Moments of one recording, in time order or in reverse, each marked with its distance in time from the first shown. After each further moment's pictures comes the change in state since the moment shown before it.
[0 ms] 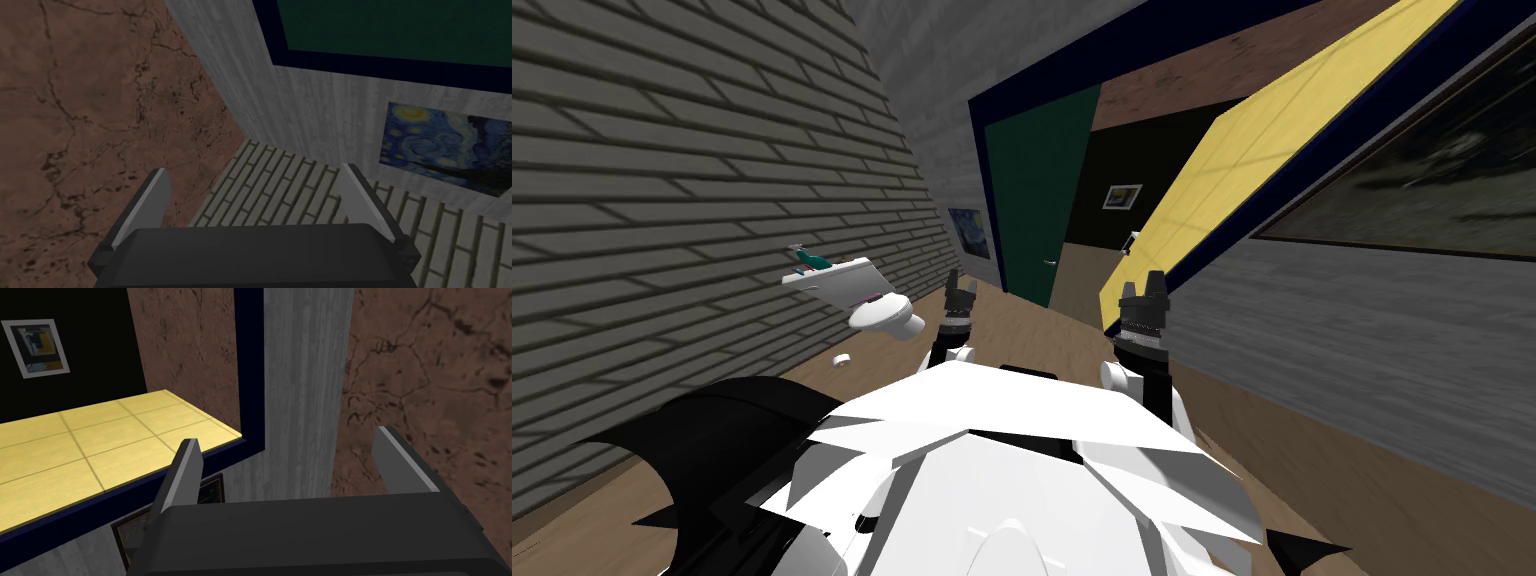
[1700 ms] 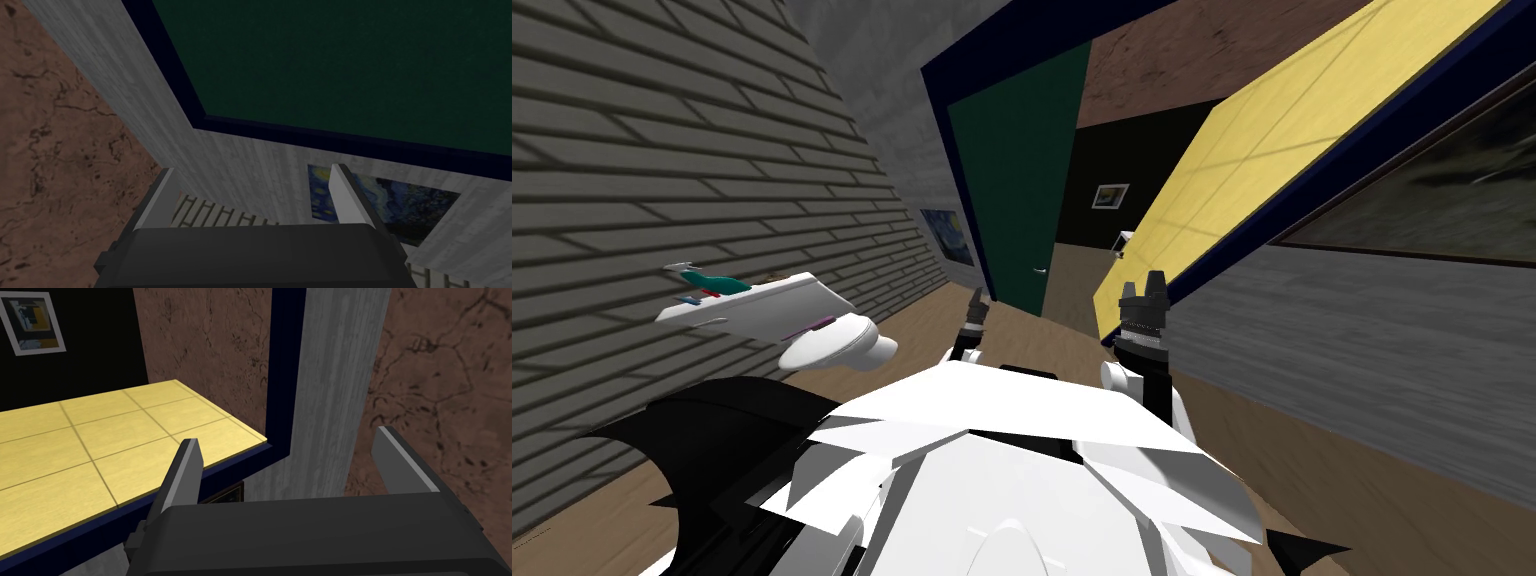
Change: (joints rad) arm -0.104 0.056 -0.030 0.351 -0.003 -0.074 0.008
